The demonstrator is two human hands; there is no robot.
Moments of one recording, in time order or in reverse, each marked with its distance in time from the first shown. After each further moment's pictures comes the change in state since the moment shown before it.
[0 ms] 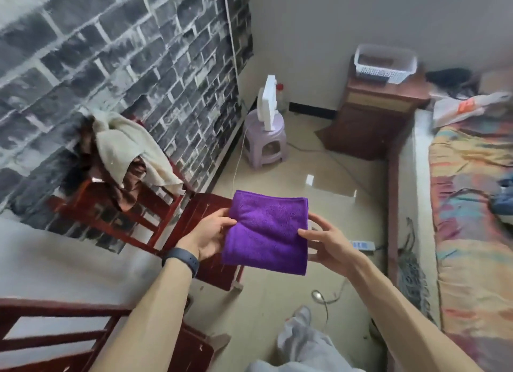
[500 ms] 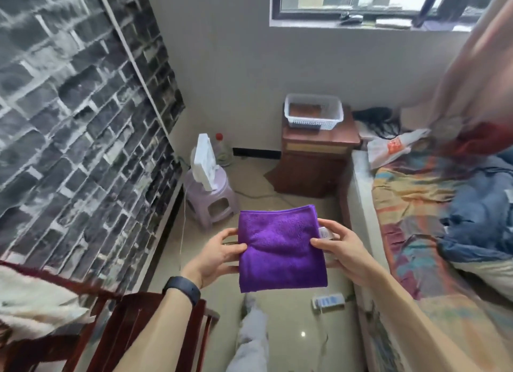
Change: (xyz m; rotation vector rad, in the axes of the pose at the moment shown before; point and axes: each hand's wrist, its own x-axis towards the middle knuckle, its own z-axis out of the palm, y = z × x) left_hand 0.221 0.163 0.189 0.126 -0.257 0.032; right_hand 0.079 -0.238 -0.176 -0.093 0.342 -0.278
